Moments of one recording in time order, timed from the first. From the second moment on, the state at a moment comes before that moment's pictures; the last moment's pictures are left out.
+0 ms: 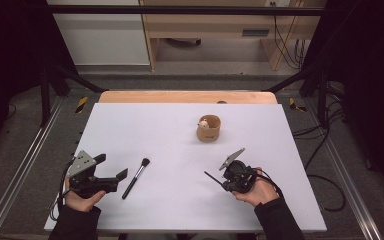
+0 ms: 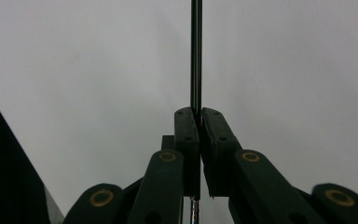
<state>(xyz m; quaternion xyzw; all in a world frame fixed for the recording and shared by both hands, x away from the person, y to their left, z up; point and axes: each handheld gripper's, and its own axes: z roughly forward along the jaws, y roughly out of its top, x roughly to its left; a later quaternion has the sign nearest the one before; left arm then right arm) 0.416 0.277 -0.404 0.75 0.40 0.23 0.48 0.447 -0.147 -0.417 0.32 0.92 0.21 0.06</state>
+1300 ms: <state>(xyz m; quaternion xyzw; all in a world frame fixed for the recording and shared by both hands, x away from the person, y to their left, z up) 0.410 0.175 -0.381 0.86 0.22 0.25 0.38 0.457 -0.108 -0.368 0.21 0.93 0.29 -0.01</state>
